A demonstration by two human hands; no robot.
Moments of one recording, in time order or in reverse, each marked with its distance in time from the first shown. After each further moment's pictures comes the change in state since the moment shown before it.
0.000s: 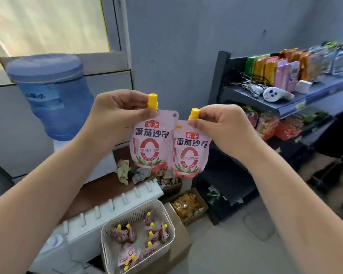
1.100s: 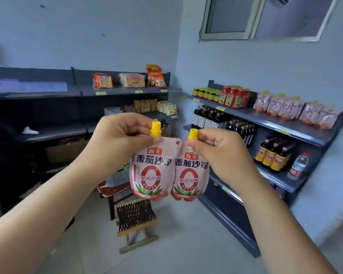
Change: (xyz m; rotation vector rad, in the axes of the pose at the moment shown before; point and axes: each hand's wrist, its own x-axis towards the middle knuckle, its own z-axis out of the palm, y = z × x) left_hand -0.239 0.206 0.827 -0.571 -1.464 0.361; right_hand -0.582 0.050 -0.535 -0.551 1.329 0.745
